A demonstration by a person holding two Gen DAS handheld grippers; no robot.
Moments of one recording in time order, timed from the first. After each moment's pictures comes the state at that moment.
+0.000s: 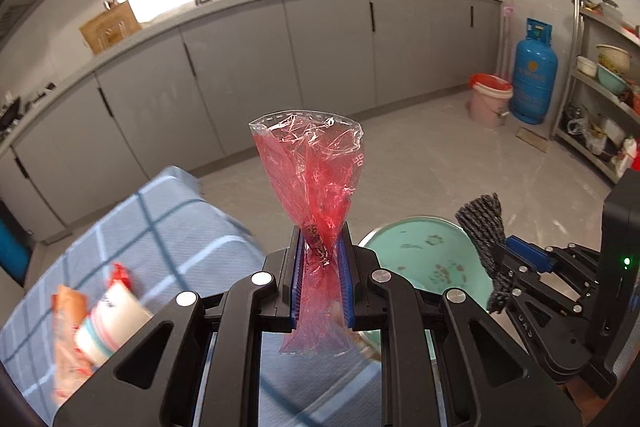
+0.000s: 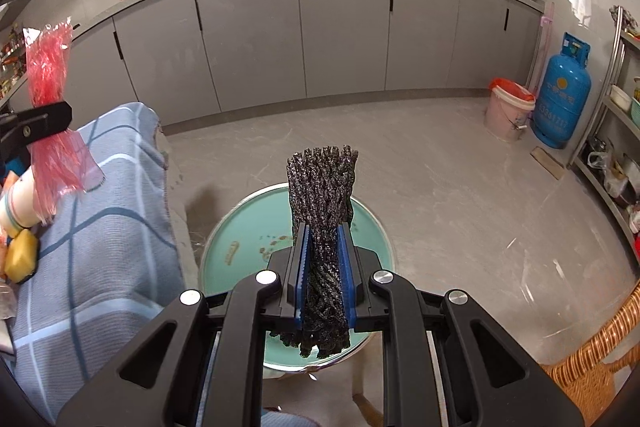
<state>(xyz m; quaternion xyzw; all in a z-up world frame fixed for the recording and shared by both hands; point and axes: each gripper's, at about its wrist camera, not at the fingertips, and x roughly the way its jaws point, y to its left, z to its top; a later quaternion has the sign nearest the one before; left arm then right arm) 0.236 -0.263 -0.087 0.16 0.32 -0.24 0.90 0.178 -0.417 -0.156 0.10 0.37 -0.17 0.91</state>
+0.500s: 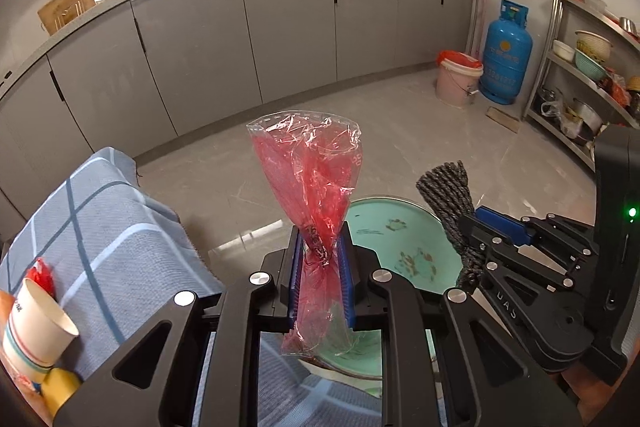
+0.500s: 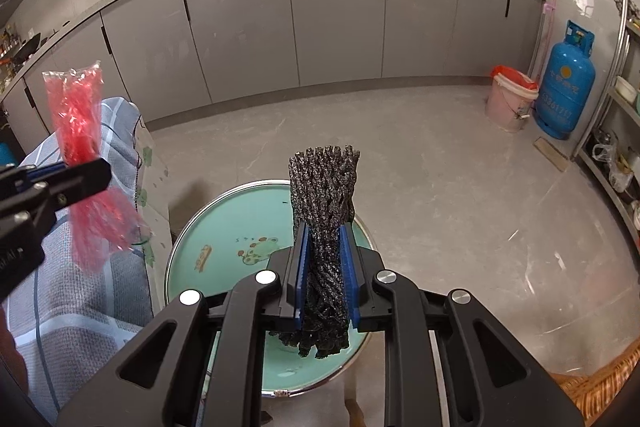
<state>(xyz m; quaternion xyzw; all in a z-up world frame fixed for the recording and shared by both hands) 0.253 -0.309 -0.143 0.16 0.36 -0.30 0.87 0.202 -0.450 -0.181 0.11 0.39 -0.16 0.90</state>
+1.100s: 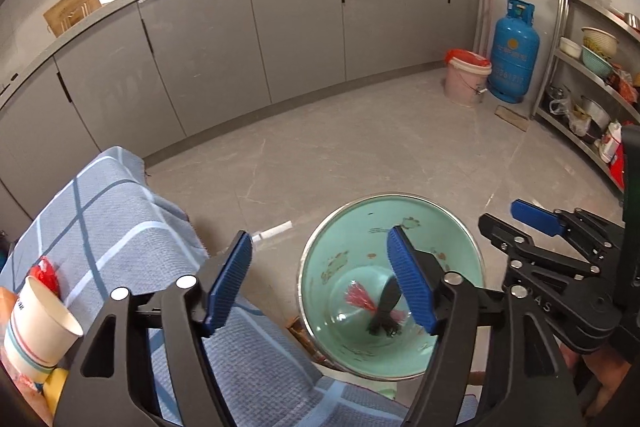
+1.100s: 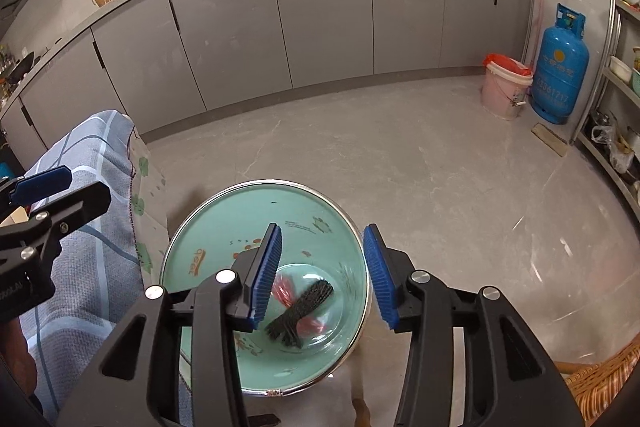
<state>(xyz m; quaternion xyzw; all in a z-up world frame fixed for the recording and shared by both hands) 0.252 -0.303 -0.145 0.16 0.35 -0.28 0.88 0.188 -0.461 -0.185 0.13 0.38 -0.17 0.90</state>
